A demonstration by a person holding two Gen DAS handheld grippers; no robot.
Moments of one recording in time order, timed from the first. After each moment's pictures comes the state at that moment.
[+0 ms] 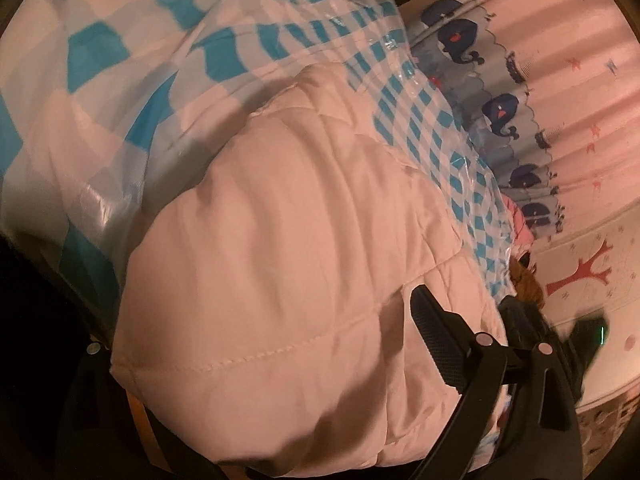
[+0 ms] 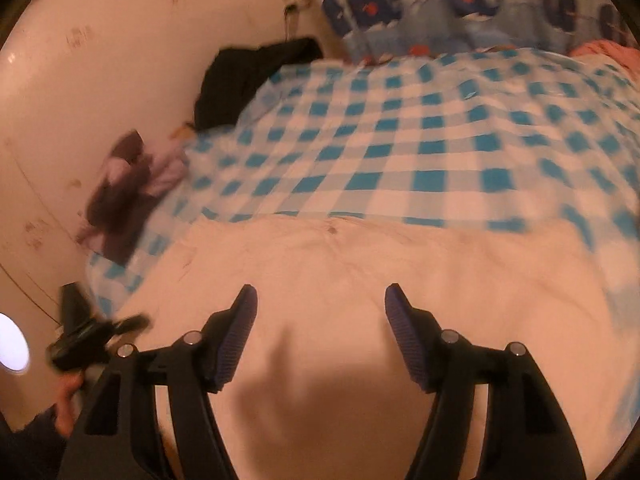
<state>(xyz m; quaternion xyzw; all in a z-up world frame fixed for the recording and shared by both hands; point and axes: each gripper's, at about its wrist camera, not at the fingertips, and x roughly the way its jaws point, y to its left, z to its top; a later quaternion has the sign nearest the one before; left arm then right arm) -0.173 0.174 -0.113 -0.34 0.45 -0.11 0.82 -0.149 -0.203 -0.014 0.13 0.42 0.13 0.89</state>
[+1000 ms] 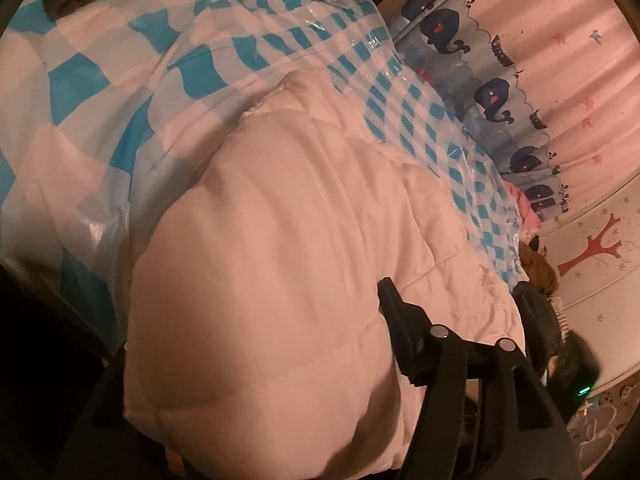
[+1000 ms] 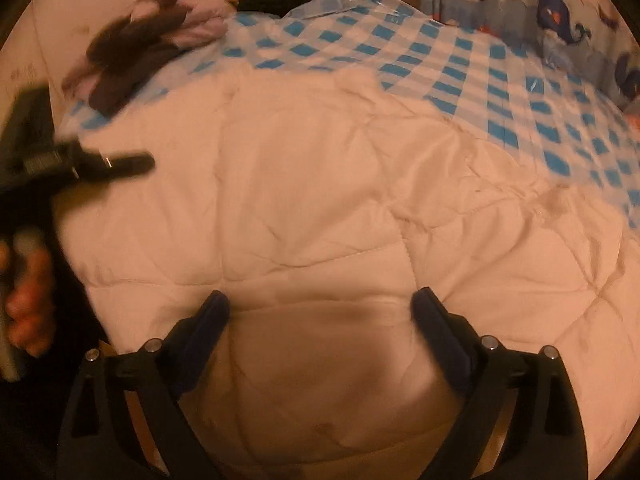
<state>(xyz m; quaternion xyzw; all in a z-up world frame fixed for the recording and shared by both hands) -0.172 0.169 -0.106 -0.30 0.44 -0.11 0.84 -0.234 -0.113 -0.048 0.00 0.46 0.16 0.87</state>
